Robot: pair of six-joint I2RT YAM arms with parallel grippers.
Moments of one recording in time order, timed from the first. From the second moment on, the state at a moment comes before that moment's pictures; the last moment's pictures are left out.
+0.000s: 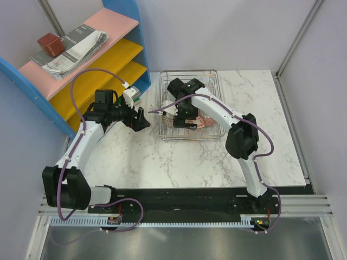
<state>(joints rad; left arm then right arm) -0.09 1.32 1.07 -0.50 0.71 0.33 0.69 2.21 2.15 -1.34 0.06 -0.80</state>
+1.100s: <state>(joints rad) -0.08 1.32 1.07 -0.52 0.72 0.35 0.61 1.94 2.02 -1.01 0.03 -0.56</state>
